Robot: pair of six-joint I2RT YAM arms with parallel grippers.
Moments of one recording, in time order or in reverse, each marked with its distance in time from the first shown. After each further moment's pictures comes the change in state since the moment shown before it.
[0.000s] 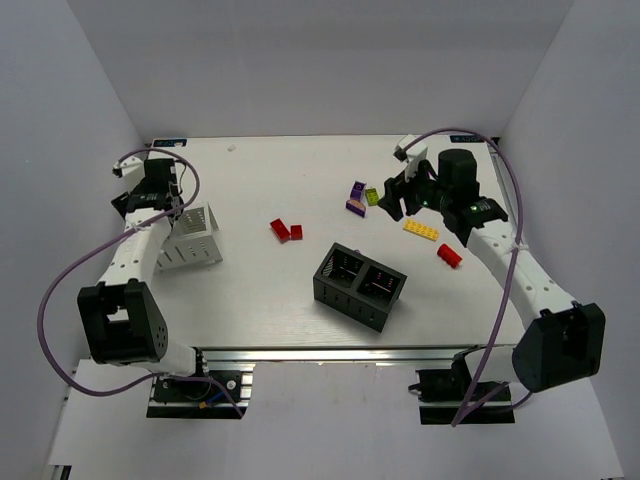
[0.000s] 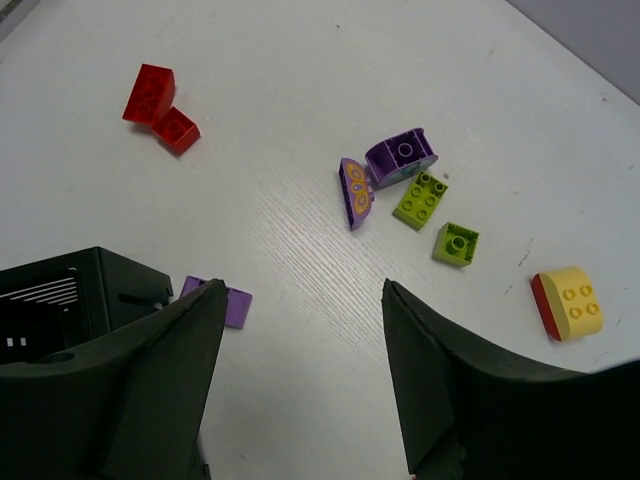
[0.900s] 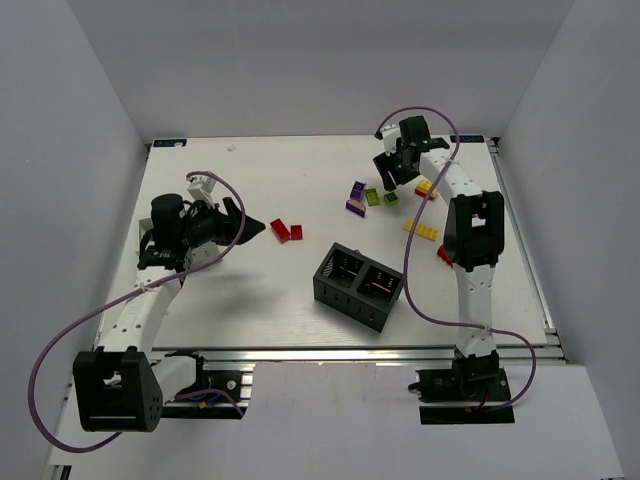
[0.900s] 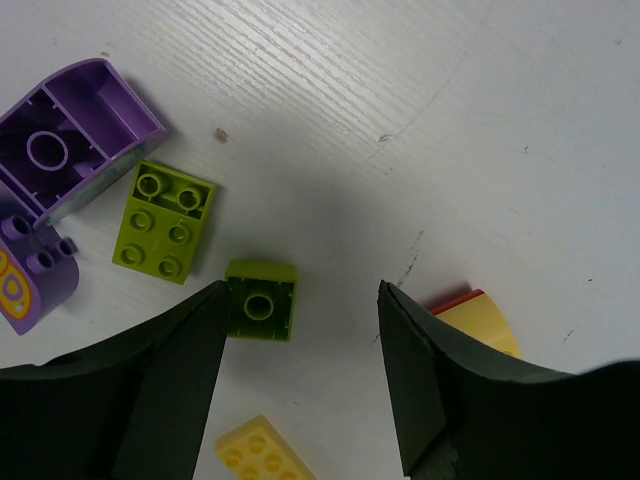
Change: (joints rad) left arm -0.098 -0.357 -0.440 0.524 1.452 0.088; right arm -0.087 0.996 0.889 -0.390 0.296 -0.099
